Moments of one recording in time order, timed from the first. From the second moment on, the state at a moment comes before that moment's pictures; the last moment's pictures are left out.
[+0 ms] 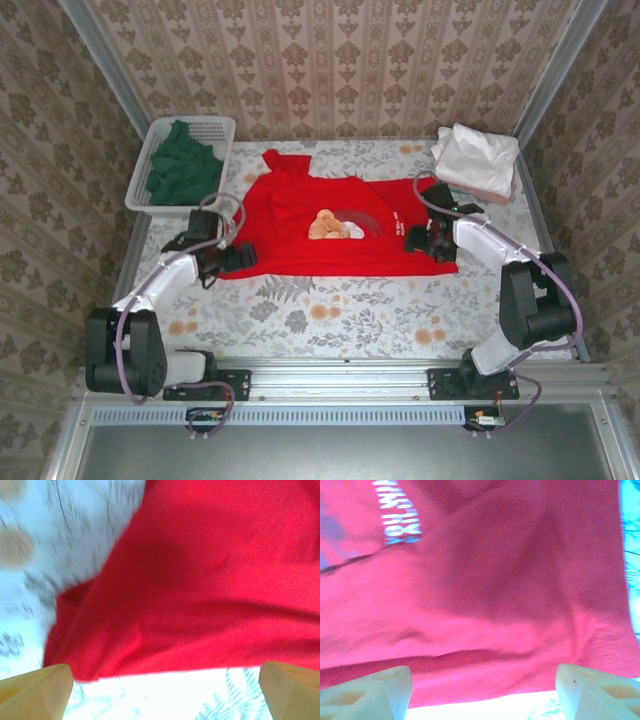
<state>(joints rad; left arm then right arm) -0.15 1.29 0.70 -0.56 0.12 -0.34 0.21 1.56 1.03 -0.72 0.02 0.44</state>
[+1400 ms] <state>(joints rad) 0.11 1.46 0.89 -0.65 0.22 -0.32 0.24 1.72 1.00 -0.66 0.02 0.46</state>
